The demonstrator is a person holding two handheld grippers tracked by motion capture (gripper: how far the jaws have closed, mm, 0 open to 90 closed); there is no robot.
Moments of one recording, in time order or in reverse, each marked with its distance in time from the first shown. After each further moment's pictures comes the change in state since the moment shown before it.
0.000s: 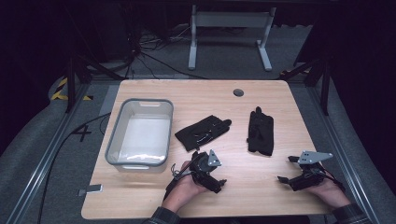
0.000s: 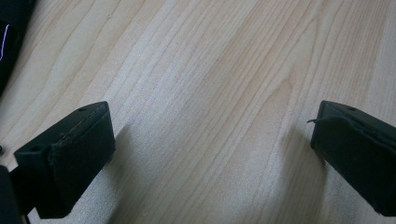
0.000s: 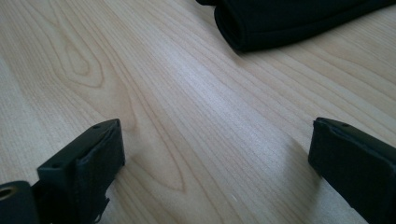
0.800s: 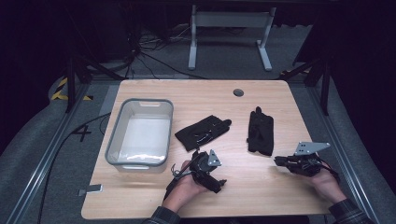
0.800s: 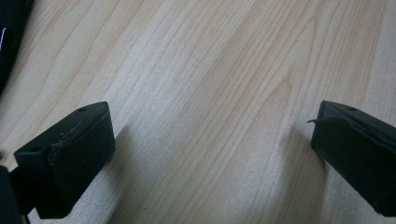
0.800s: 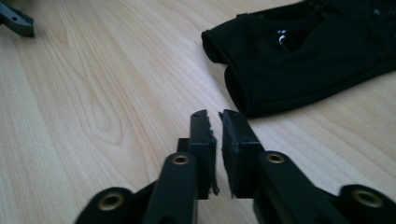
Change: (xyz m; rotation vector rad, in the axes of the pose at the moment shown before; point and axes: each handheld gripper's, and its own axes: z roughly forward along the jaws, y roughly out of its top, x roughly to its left) left arm 0.001 0.000 0.000 0.004 -0.010 0.008; right arm -0.005 0.035 -0.001 -0.040 0.063 -0.029
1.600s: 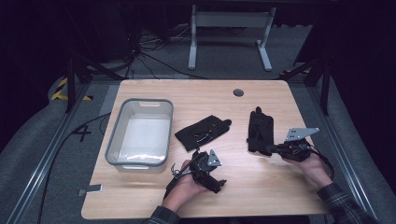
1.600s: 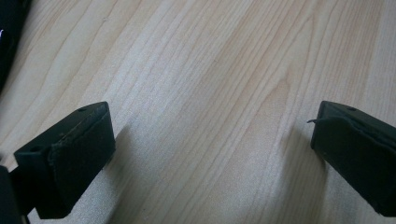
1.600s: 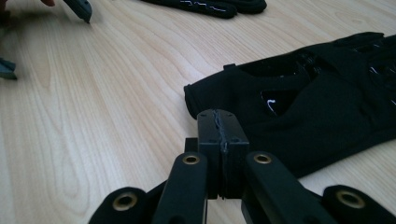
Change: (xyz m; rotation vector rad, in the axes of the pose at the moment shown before) left arm 0.001 0.000 0.000 -0.001 -0.007 0.013; right arm -0.023 0.035 0.025 -0.032 0.045 -0.029
